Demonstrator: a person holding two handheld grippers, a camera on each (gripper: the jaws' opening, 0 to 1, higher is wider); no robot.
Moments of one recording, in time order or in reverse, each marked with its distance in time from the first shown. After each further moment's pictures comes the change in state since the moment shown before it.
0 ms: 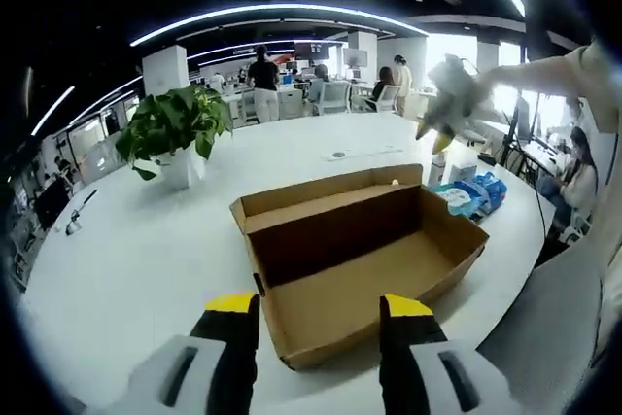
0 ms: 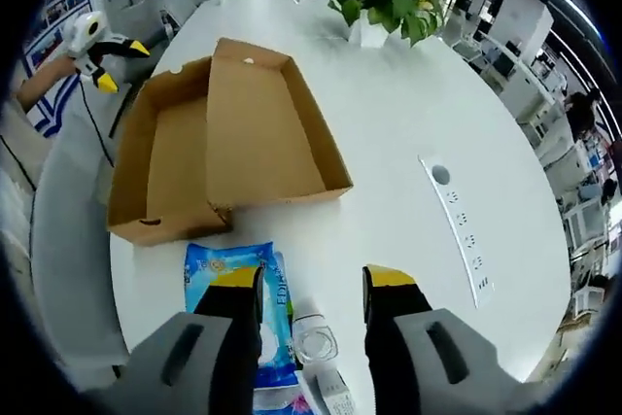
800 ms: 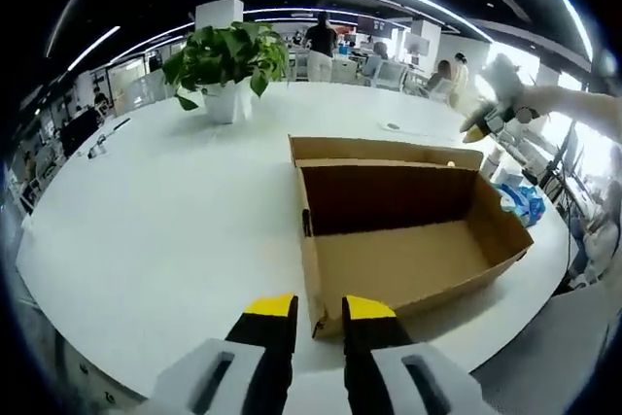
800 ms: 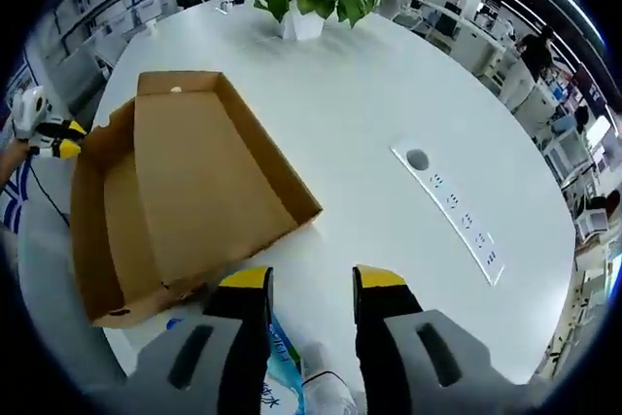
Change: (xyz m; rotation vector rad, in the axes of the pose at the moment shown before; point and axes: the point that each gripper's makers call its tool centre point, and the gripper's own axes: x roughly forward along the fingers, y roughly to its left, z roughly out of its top) left arm 0.017 0.034 -0.051 -0.238 0.123 0.113; right arm 0.045 -0.020 0.022 0.270 0.004 -0.118
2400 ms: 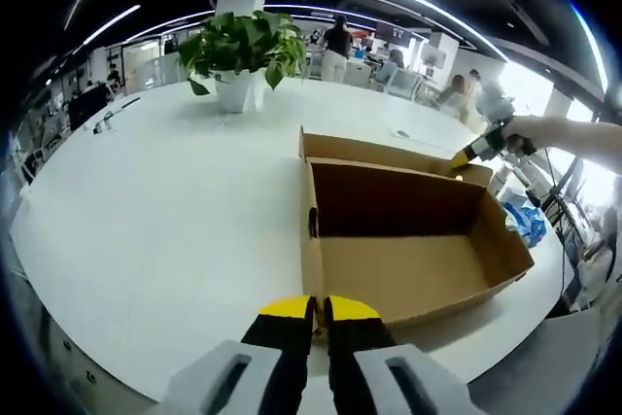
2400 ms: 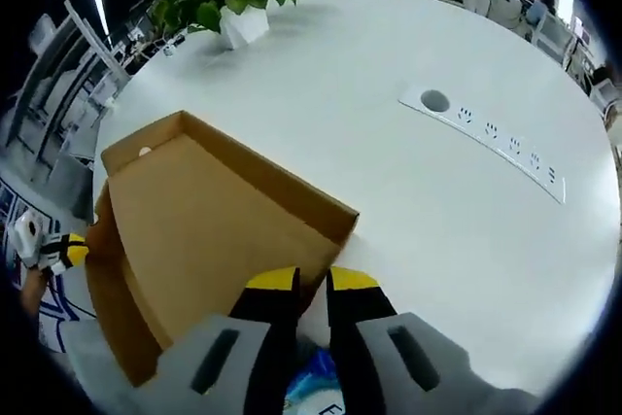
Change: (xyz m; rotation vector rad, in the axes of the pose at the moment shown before) left arm 0.006 0.001 -0.002 -0.076 -0.008 0.004; right arm 0.047 0.031 0.005 0.417 0.011 0.072
